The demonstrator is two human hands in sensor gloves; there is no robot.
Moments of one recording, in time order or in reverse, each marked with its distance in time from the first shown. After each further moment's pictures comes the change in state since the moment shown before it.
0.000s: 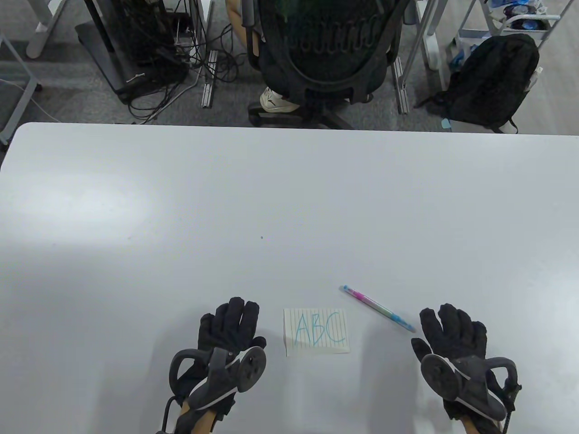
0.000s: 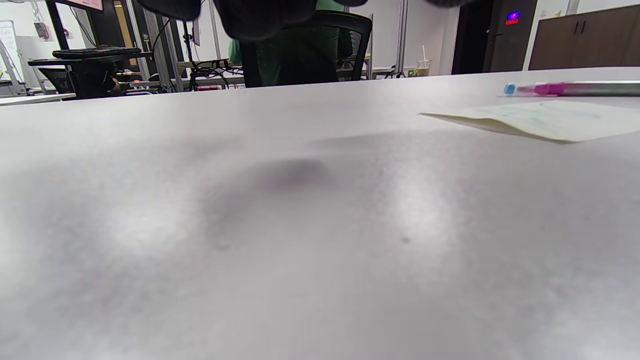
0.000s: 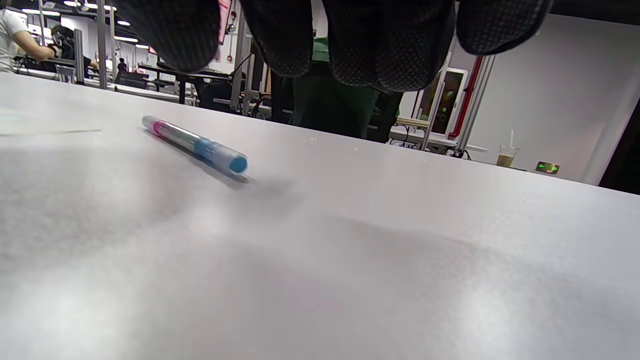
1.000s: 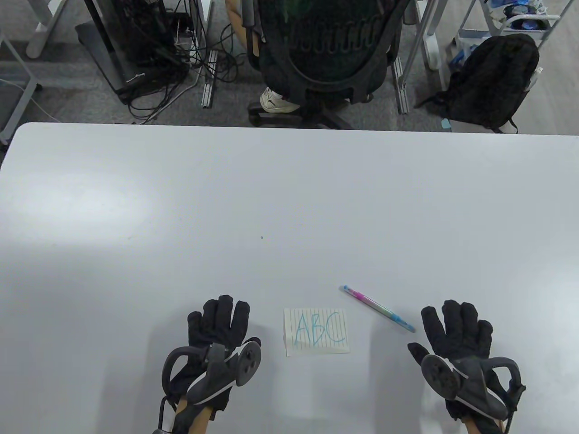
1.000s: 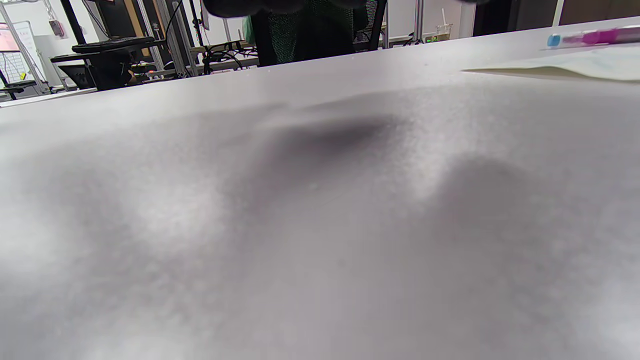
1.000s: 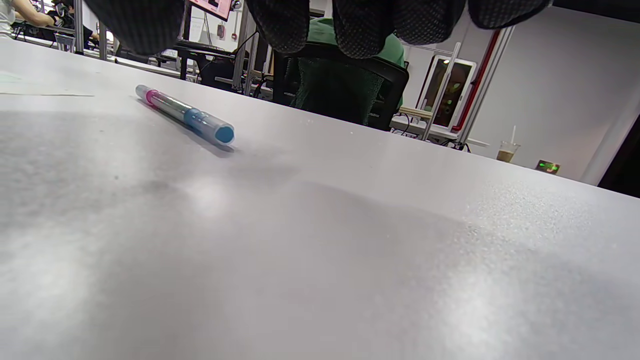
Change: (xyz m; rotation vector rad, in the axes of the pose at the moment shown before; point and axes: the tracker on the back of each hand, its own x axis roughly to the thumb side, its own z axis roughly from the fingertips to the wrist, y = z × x) left_hand -0.007 -0.008 -0.004 -0.059 0.037 -0.063; right_hand -0.003 0.010 0.000 0.046 -0.018 0.047
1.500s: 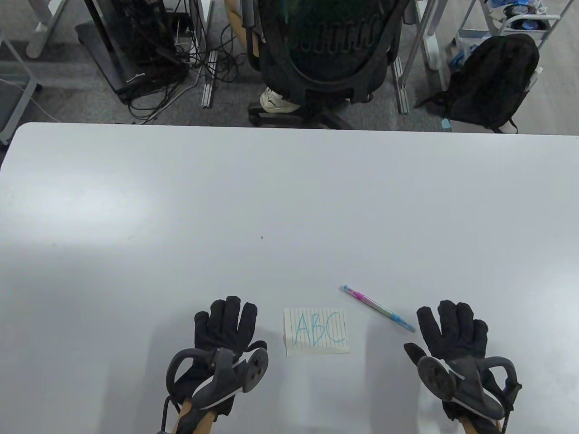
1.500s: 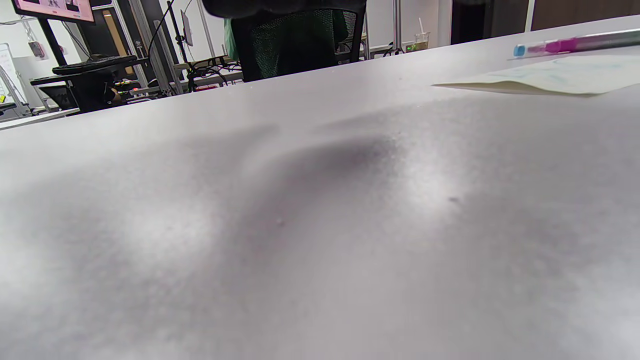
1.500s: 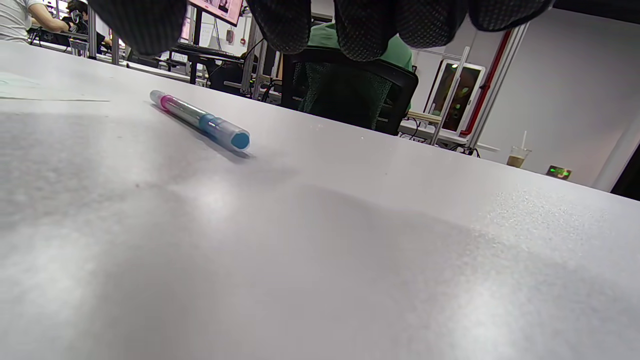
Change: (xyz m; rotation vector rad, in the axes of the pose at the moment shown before) left_hand 0.011 0.006 0.004 0.030 -0.046 -0.041; right_hand 0.007 -0.001 -0.001 -0.012 -0.023 -0.001
